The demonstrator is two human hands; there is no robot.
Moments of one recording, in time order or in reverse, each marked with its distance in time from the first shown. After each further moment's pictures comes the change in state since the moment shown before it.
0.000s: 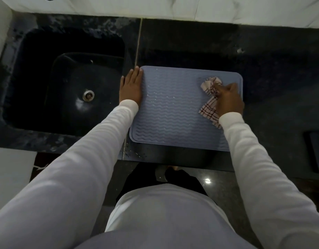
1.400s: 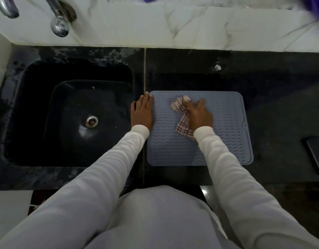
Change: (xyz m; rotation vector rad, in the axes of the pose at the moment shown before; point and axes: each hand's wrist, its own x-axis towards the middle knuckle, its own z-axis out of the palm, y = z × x) left_hand 0.001 -0.017 -0.002 -0.051 -0.049 0.107; right_hand -0.025 -0.134 0.047 -0.181 -0.091 -0.127
